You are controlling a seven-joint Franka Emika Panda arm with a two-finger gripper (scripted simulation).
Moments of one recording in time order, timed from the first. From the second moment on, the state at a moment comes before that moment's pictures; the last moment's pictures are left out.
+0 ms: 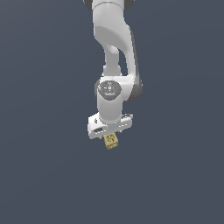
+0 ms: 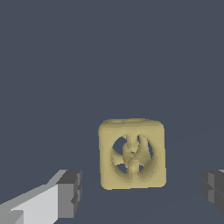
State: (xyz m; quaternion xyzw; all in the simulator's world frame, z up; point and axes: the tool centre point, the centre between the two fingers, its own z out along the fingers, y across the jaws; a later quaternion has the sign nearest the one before) arm 0.039 -0.008 0.099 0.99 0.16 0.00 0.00
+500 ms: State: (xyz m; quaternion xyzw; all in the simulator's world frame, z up) arm 0.043 -0.006 0.089 0.98 0.18 0.00 0.00
